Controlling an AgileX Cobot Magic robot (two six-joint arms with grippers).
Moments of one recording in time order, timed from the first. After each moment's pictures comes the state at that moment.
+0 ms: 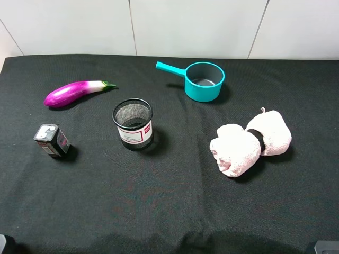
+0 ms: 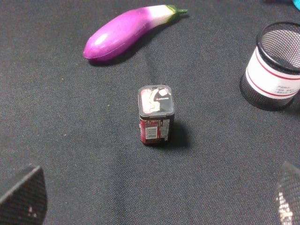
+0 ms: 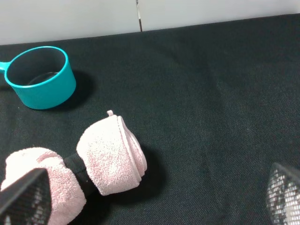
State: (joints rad) left arm -0.15 0.00 -0.49 0.00 1.06 0.00; right arm 0.10 -0.01 -0.50 -0.07 1.03 0.15
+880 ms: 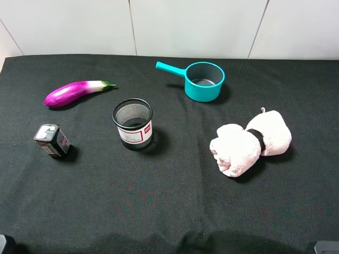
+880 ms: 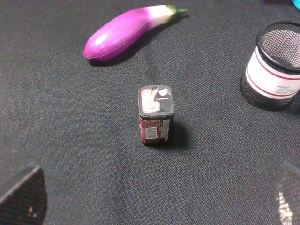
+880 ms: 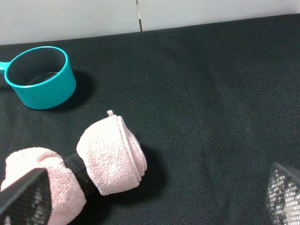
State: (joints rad) left arm -0.15 0.00 -0.49 0.00 1.06 0.00; right arm 0.10 -0.01 -0.50 -0.07 1.03 0.15
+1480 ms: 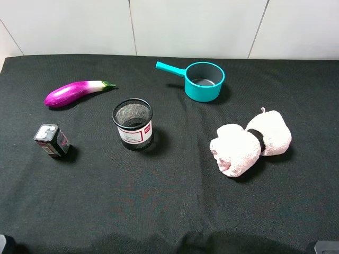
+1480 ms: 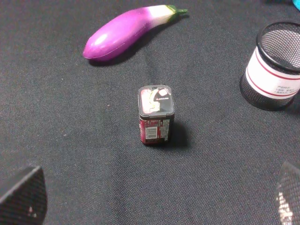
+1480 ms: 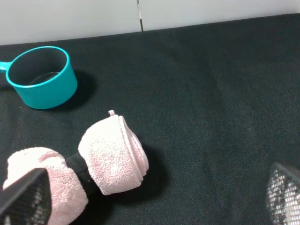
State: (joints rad) left arm -0.15 0.00 -0.49 0.00 1.06 0.00; right arm 0.10 -0.01 -0.50 -0.06 1.03 0.15
